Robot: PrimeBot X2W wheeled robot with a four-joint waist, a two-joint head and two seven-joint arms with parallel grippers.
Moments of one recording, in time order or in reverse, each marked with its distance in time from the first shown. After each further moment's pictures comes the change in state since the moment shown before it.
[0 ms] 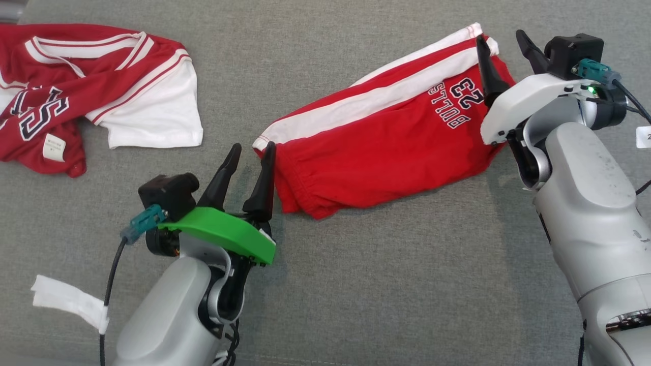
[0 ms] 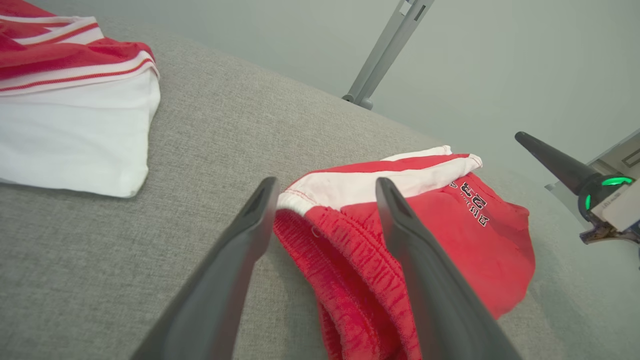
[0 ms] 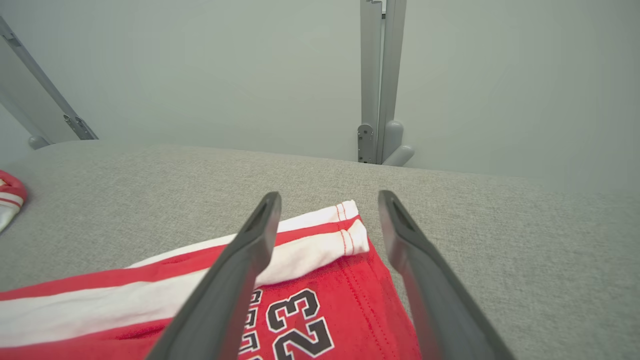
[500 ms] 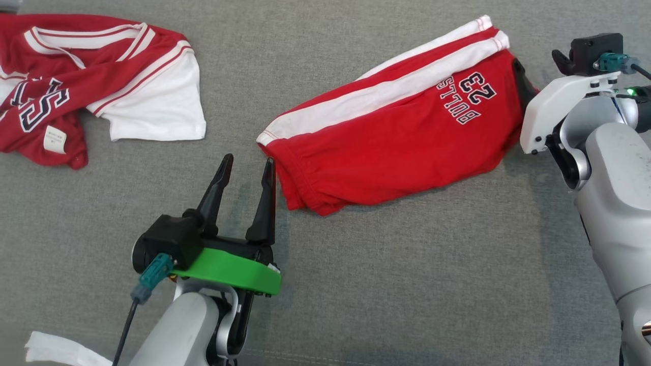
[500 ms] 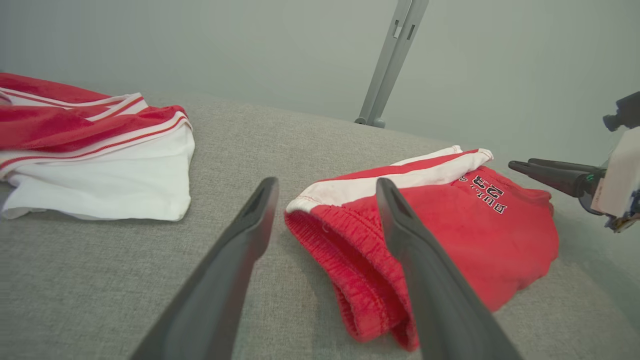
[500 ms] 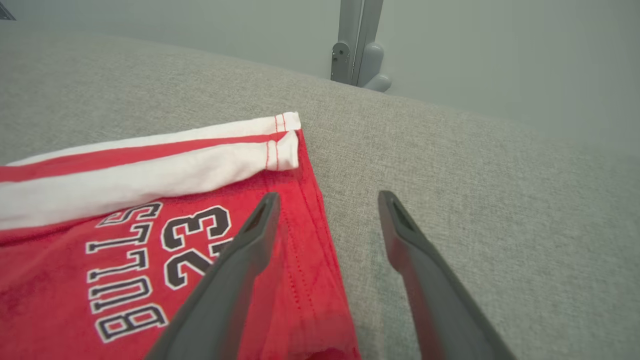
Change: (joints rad) left arm 0.163 0.012 0.035 -0.221 0.286 0.091 -0.066; right arm 0.028 -0.128 0.028 -0.040 -0.053 0.000 0.216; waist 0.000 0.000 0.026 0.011
